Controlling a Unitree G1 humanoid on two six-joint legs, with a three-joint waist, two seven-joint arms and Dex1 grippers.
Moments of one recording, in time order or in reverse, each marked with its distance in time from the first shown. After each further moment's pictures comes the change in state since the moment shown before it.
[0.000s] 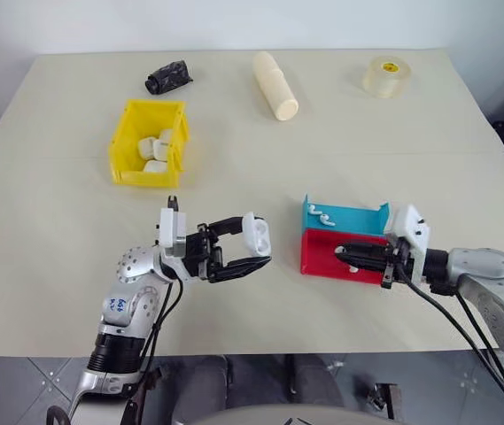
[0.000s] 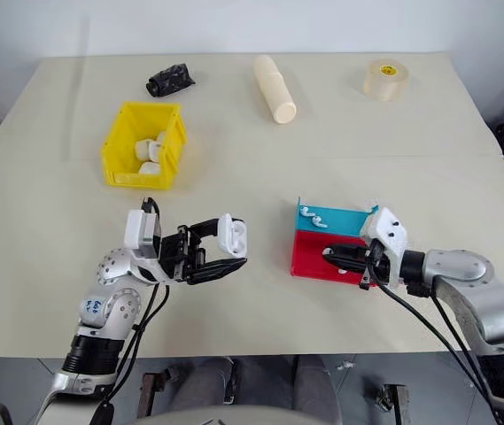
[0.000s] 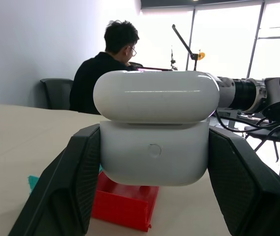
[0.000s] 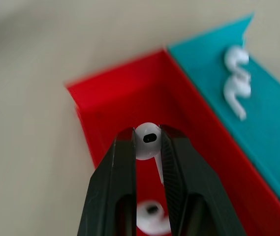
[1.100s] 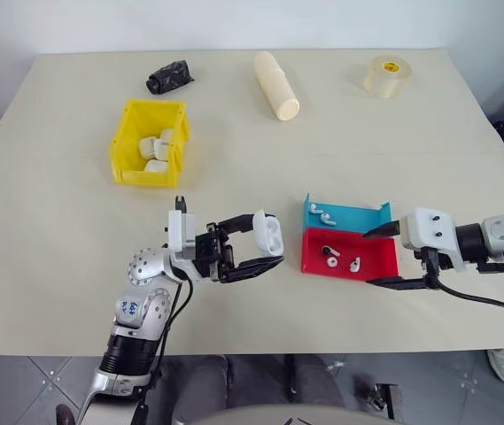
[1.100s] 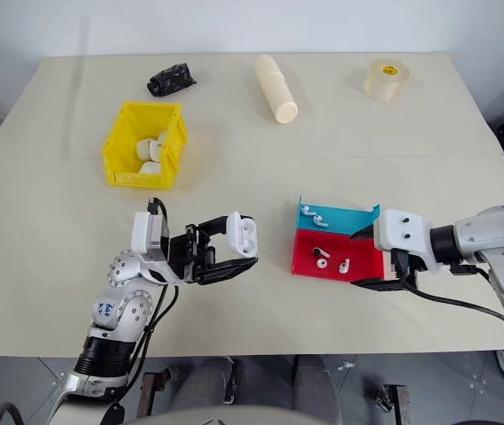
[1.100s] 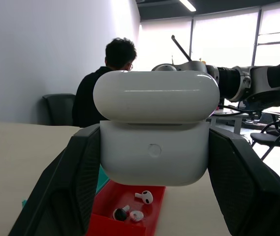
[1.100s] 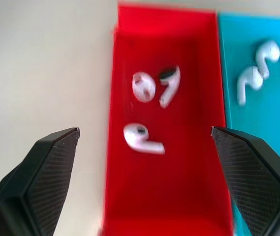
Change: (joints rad) left arm 0.000 -0.063 -0.031 -0.017 0.020 -0.049 0.031; right arm -0.143 -0.216 0.036 0.088 -0.214 -0.253 0.388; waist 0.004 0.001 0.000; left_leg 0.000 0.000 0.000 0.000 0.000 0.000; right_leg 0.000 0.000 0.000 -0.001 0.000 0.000
